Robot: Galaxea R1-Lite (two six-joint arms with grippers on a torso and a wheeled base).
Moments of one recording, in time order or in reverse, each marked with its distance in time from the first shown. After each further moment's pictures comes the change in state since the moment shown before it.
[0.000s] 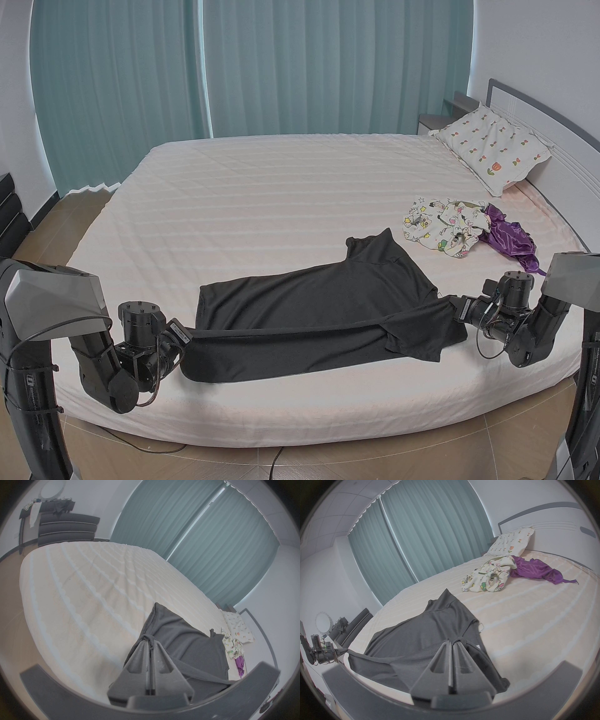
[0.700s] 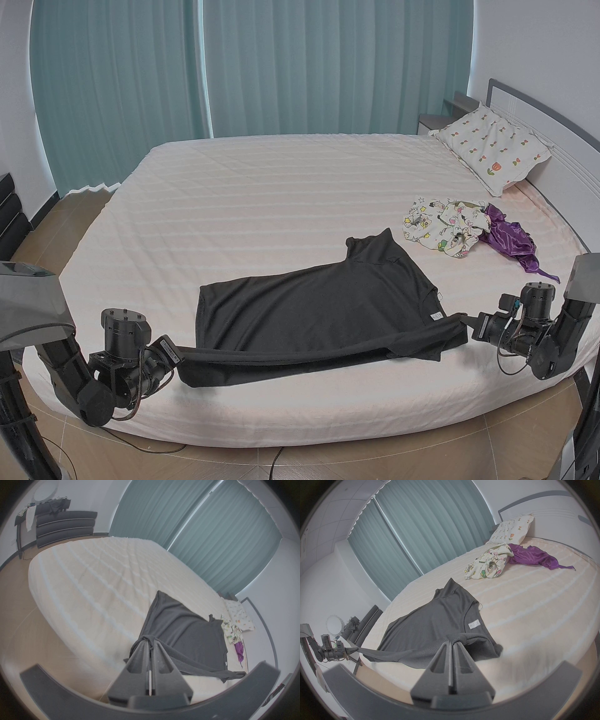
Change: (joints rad) left arm -0.039 -0.212 0.161 0.170 -0.038 0.002; right arm -0.062 -0.132 0.230 0.000 0.159 0.001
